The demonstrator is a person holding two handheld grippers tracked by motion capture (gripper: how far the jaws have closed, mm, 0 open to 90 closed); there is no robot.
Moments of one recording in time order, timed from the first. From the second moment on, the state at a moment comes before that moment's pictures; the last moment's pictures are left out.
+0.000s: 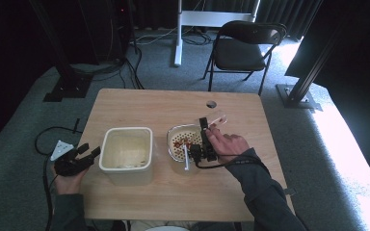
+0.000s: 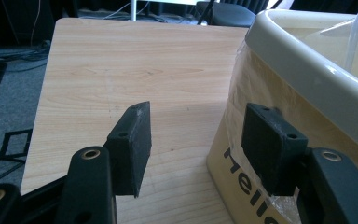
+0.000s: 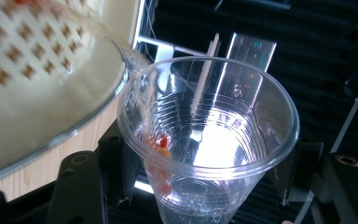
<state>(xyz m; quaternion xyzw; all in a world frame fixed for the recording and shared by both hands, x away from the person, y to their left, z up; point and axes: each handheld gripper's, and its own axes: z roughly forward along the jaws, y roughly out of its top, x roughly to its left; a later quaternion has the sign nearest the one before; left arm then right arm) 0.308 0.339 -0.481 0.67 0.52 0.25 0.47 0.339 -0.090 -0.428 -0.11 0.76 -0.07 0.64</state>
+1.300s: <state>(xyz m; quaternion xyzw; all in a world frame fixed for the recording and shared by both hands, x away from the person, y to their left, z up) 0.307 0.339 -0.484 0.67 0.52 0.25 0.47 0.333 -0.081 -0.428 -0.10 0.76 -0.03 0.64</state>
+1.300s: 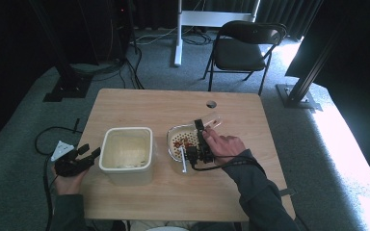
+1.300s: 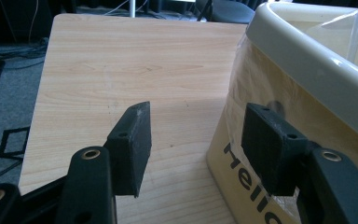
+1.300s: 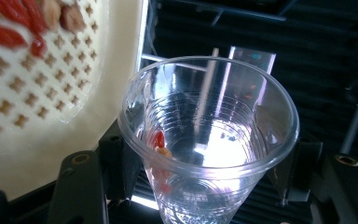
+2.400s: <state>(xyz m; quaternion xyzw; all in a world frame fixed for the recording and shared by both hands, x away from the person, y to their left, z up) 0.307 0.339 -0.487 0.67 0.53 0.25 0.46 0.328 -0.086 -0.424 -0.10 0.77 0.00 0.63</state>
